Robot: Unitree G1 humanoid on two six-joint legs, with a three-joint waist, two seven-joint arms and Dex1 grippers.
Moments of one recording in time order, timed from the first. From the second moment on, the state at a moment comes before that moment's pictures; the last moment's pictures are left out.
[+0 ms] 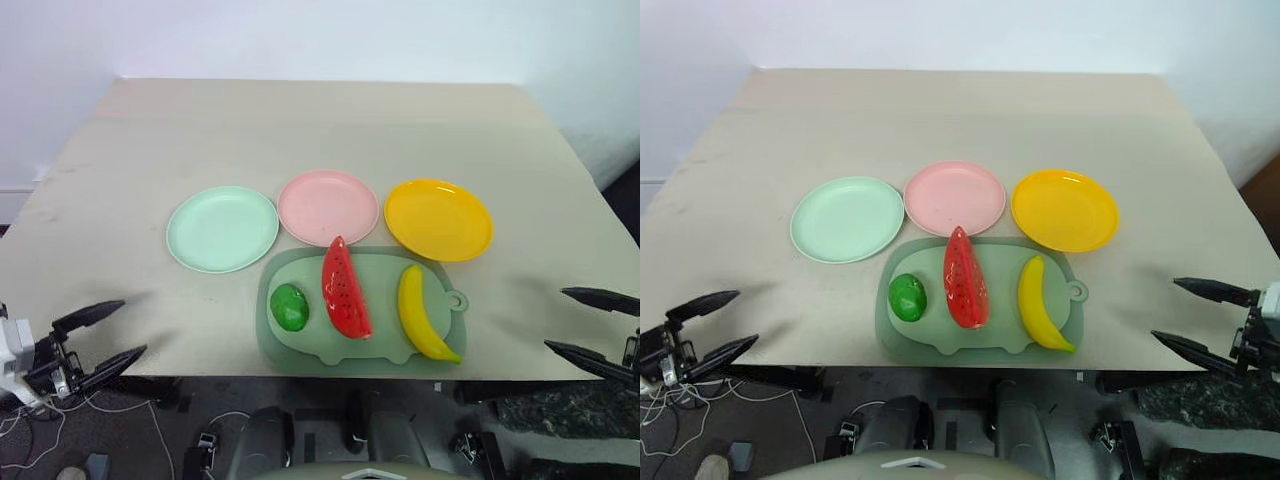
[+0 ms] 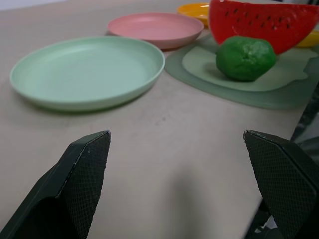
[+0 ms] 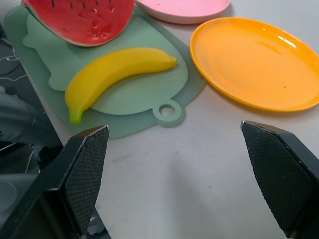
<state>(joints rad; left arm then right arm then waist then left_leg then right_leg) 0.28 0.73 0.60 0.23 -0.66 -0.18 -1.48 0.33 -0.88 -0.72 -0.02 0.57 0.06 1.44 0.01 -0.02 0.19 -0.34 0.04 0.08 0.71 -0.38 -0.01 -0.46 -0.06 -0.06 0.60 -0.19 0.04</state>
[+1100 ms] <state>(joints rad) 0.15 0.68 0.56 0.13 -0.69 -0.14 -1.48 0.22 -0.88 -0.60 -0.07 0.60 0.08 1.44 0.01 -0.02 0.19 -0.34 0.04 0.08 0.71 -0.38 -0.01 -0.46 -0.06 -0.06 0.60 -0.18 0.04</state>
